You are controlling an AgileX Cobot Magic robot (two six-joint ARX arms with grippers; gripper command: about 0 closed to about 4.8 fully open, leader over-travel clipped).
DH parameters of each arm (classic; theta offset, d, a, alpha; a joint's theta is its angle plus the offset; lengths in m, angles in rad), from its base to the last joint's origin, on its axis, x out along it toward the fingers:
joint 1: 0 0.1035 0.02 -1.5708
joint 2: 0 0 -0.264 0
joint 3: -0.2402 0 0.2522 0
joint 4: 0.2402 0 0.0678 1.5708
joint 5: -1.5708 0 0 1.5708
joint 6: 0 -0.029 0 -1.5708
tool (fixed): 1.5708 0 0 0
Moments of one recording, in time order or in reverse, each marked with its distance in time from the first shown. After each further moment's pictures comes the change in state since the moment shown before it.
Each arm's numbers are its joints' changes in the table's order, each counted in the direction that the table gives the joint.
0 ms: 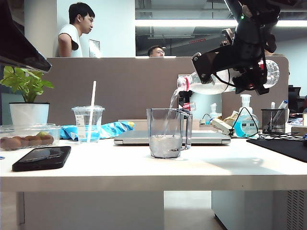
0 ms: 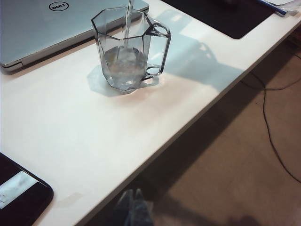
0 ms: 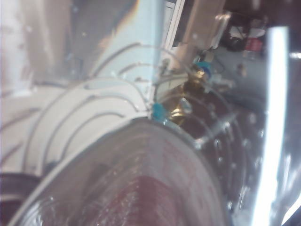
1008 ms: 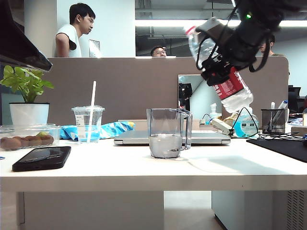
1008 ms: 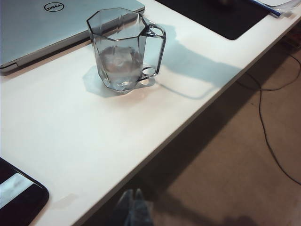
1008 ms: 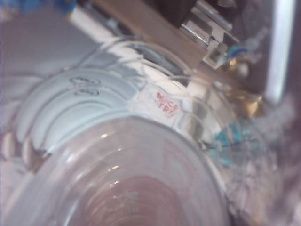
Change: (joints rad) left arm 0.000 0.000 0.000 -0.001 -0.015 0.004; right arm -0.037 -0.003 0.071 -0.229 0.271 -1.181
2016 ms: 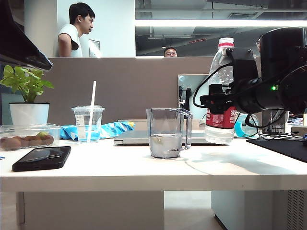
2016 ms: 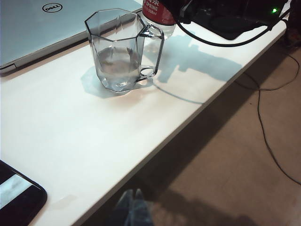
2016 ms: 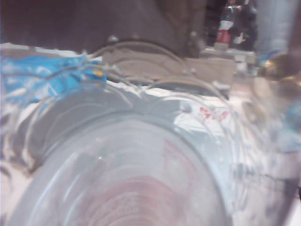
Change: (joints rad) left arm 0.000 0.000 0.000 0.000 -0.006 -0.003; right arm -0.034 0.249 0.364 -0.930 0.175 -0.404
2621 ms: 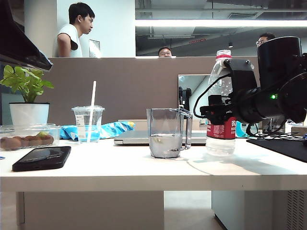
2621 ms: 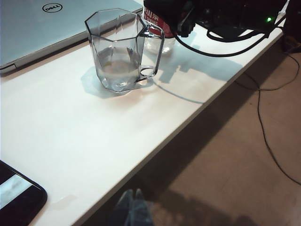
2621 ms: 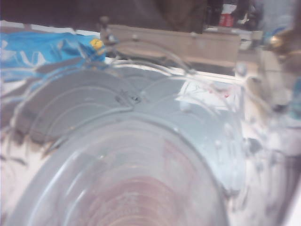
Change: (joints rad) left arm 0.000 0.000 0.000 0.000 0.000 0.000; right arm 0.000 0.037 0.000 0.032 0.001 0.000
